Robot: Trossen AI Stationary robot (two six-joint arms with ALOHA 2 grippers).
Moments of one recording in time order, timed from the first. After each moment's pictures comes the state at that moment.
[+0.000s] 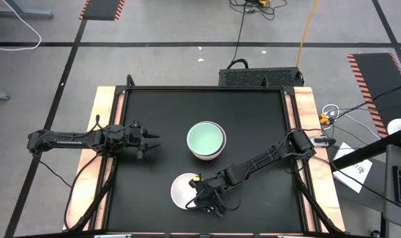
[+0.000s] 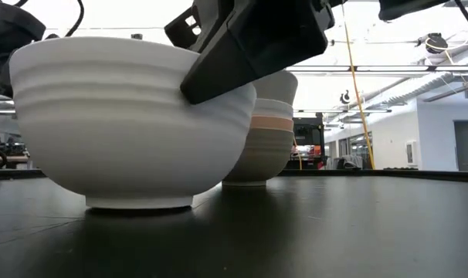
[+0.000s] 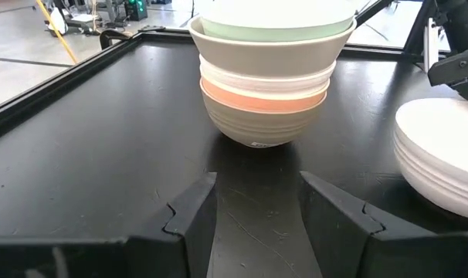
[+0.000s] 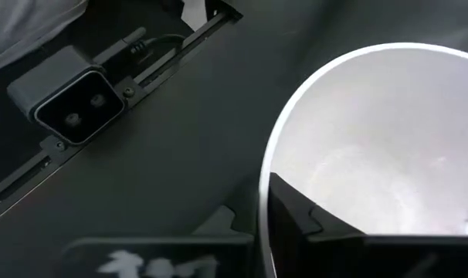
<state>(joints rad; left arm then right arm) 0.07 0.28 0.01 0.01 0.00 -0.06 0.41 2.08 1.46 -0.21 -0.21 -0.26</state>
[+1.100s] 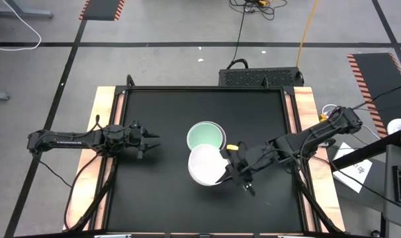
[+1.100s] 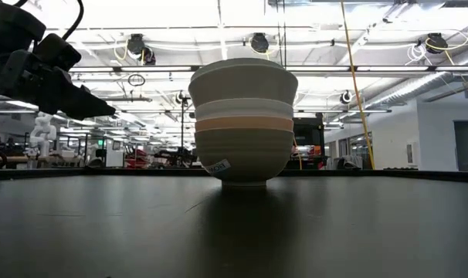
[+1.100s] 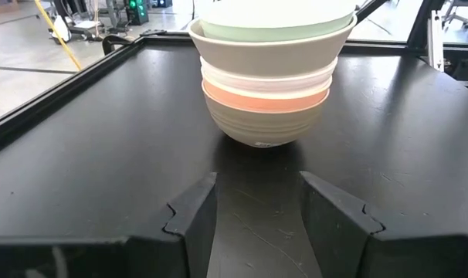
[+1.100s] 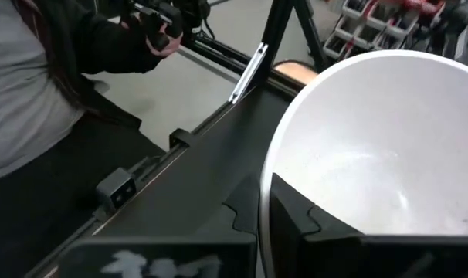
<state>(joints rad) 0.07 0.28 0.01 0.01 0.00 -0.02 0.41 1.41 1.22 -0.24 -0.06 -0.22</state>
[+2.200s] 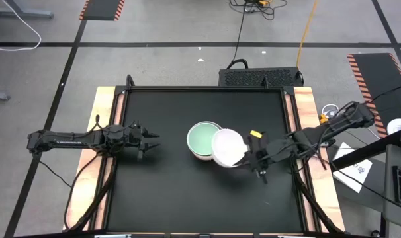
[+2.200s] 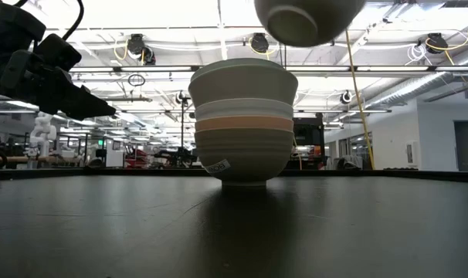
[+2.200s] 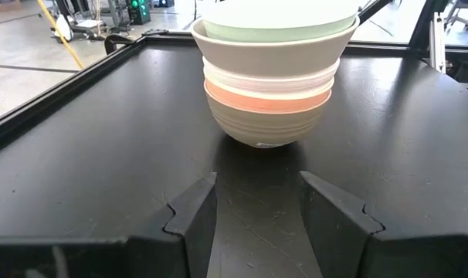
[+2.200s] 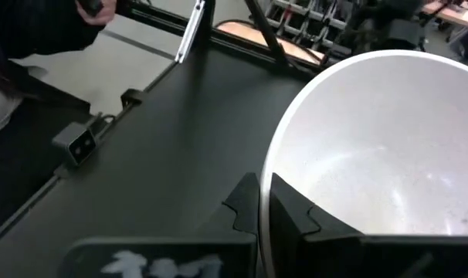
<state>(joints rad) 0.07 0.28 0.01 0.01 -0.01 -0.03 0.42 1.10 0.91 -0.26 0.16 -0.11</state>
